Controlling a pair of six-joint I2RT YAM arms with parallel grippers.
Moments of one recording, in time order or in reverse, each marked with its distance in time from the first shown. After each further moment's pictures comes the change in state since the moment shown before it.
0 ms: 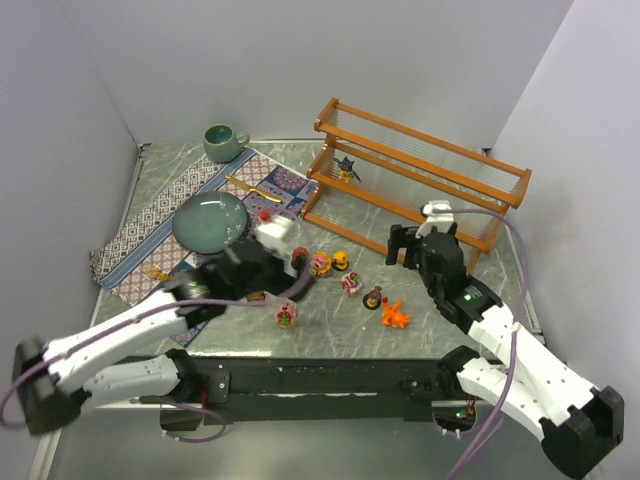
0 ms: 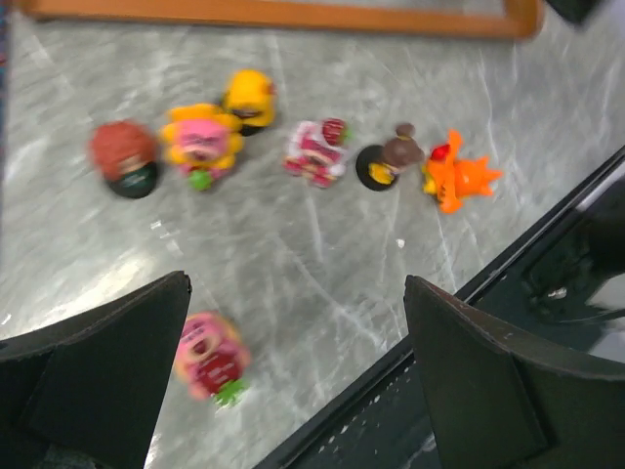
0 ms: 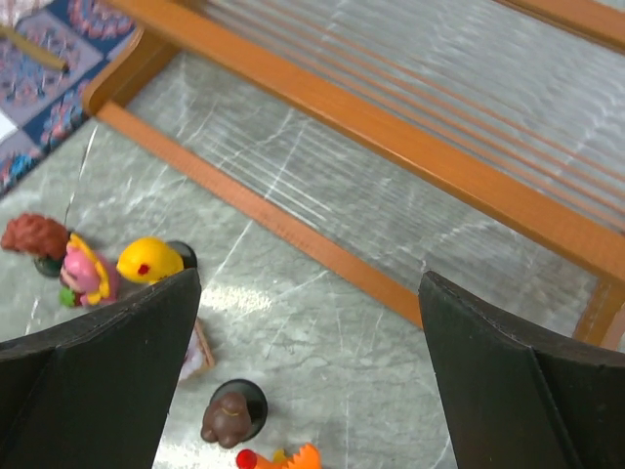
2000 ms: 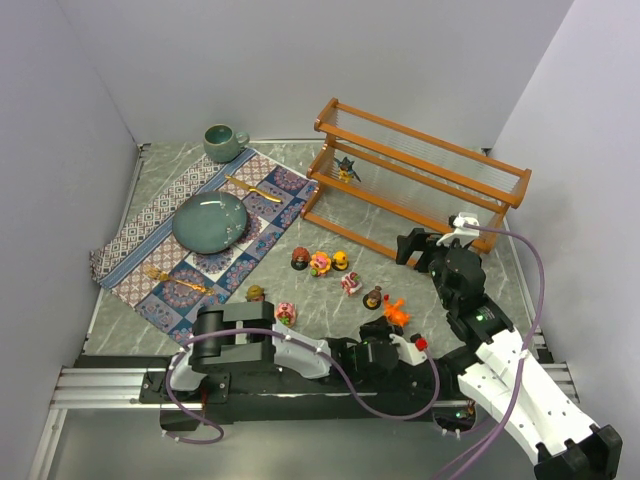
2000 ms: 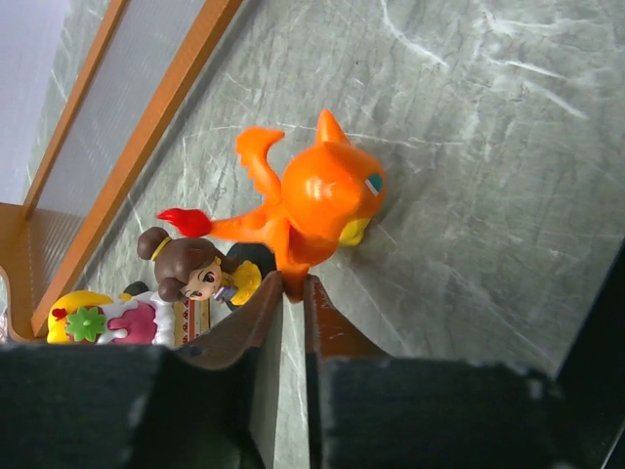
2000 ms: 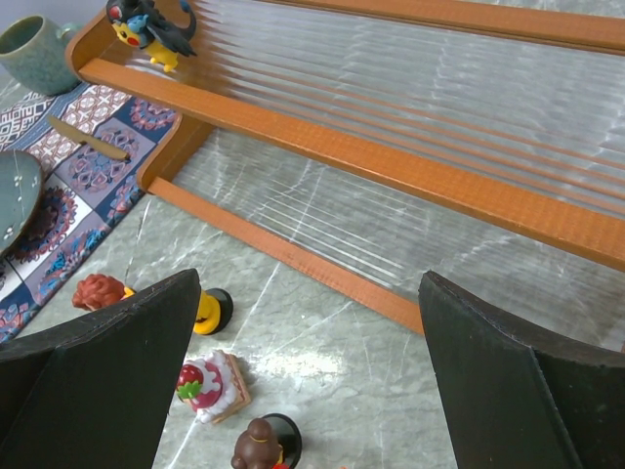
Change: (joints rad) left arm -0.624 1.058 0.216 0.836 -0.591 0.833; right arm -0.120 -0.200 -0.145 0.130 -0.096 0.112
